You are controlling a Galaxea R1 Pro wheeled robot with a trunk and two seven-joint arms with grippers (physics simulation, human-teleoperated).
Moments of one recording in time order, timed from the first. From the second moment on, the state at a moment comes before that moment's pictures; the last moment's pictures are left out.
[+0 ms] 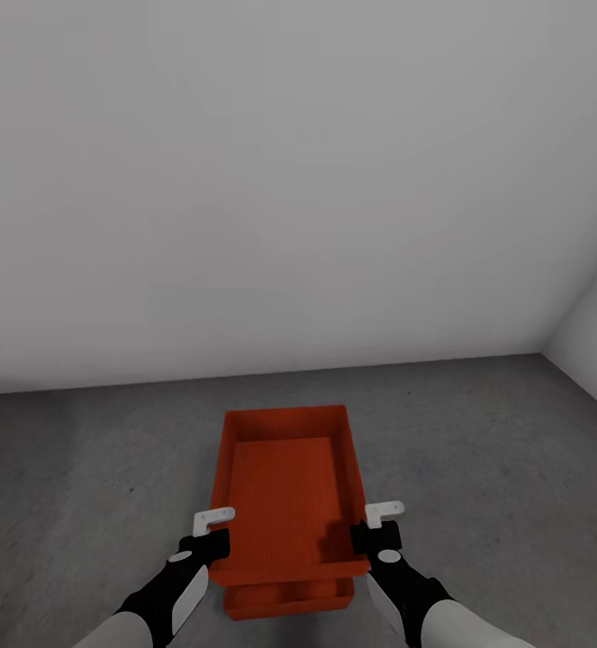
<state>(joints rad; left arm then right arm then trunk) -0.57 -0.07 -0.11 -0.35 0.25 0.02 0.15 -0.62 0.13 0.23 -0.24 -0.04 -0.09 -0.25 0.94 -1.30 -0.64</state>
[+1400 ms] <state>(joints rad) -0.57 -0.07 -0.12 -0.35 0.25 0.02 0.15 -0.62 0.13 0.23 -0.24 -0.05 -0.09 -0.25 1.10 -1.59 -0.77</state>
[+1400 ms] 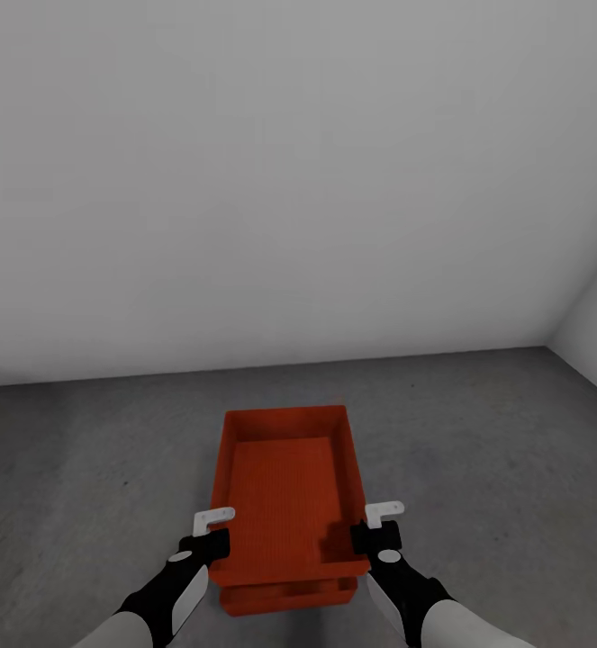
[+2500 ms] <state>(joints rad) -0.57 -0.07 -0.12 -0.35 0.25 0.02 0.16 -0.62 0.13 0.23 -0.24 -0.04 -0.09 -0.25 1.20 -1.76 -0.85</state>
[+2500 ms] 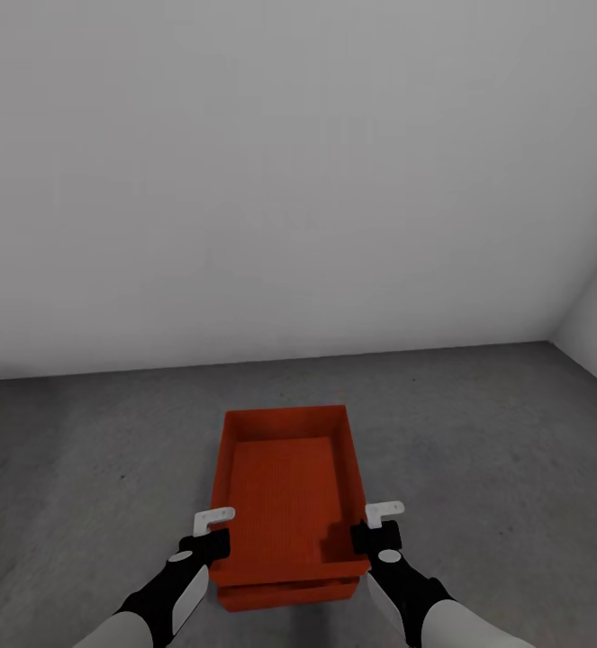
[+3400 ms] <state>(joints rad) -0.57 -0.07 -0.11 -0.35 0.25 0.02 0.15 -0.62 0.13 0.23 -0.24 -0.04 -0.09 -0.25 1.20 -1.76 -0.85</state>
